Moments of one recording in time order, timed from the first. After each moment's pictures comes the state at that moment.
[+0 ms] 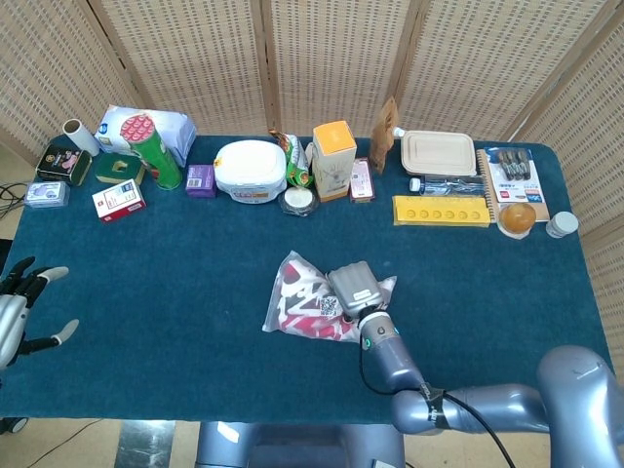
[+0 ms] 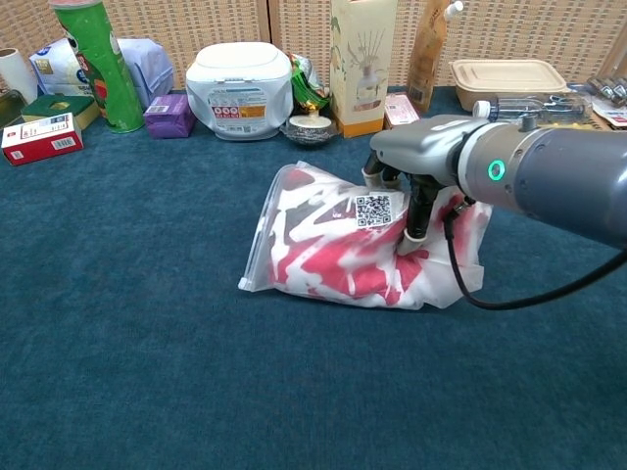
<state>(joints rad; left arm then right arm) -0.14 -0.95 -0.05 -1.79 1.46 1.39 -0.04 1.00 -1.61 0.19 -1.72 -0.51 1.10 -0.92</state>
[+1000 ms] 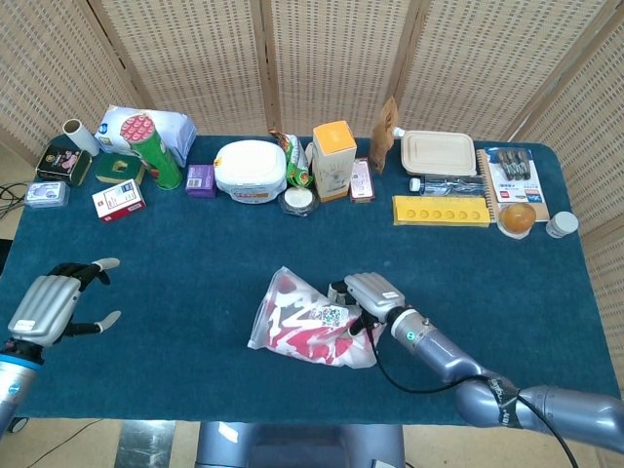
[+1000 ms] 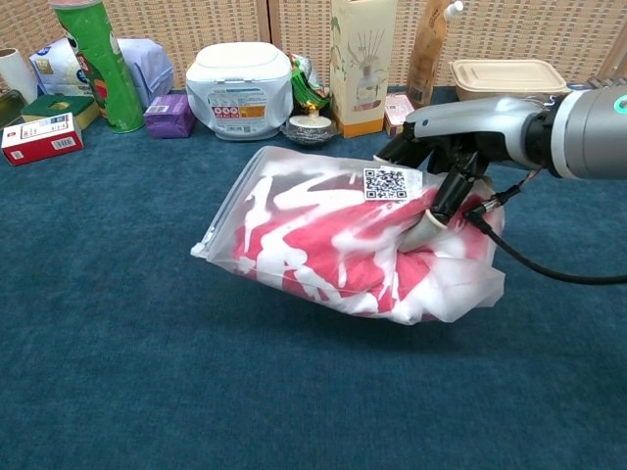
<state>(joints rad) -0.30 -0.94 -0.09 -1.85 1.43 1.18 0.00 0.82 -1.33 0.26 -1.77 -0.93 0.62 -0.09</state>
